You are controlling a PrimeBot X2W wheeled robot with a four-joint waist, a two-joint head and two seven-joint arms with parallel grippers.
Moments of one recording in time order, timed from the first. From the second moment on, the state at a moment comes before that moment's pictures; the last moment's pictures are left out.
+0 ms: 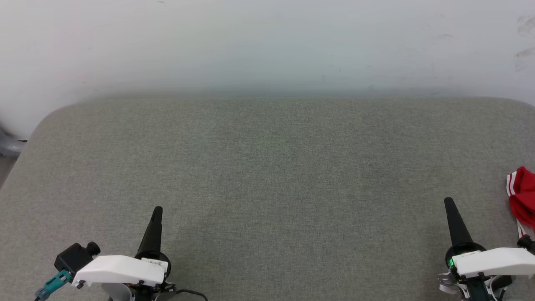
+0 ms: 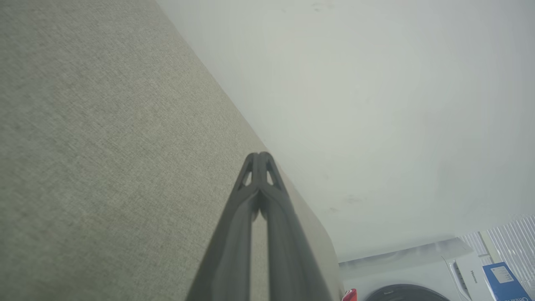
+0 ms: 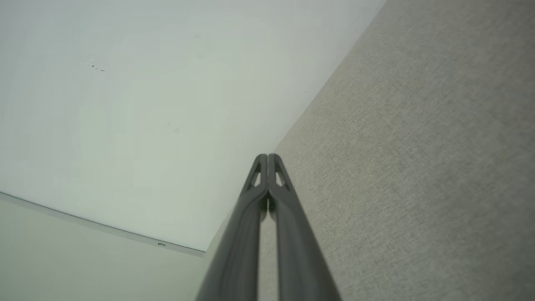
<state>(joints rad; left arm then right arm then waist) -0.05 0.08 -0.01 0.19 -1.10 -0.10 -0.05 -0.06 -0.05 -0.10 0.22 1.09 0.13 -0.02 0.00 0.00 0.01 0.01</state>
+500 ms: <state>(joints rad) -0.06 0.08 0.01 0.20 -1.26 -0.11 -0.02 -0.08 -0.05 -0.11 0.23 1.24 0.13 0.02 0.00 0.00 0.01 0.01</state>
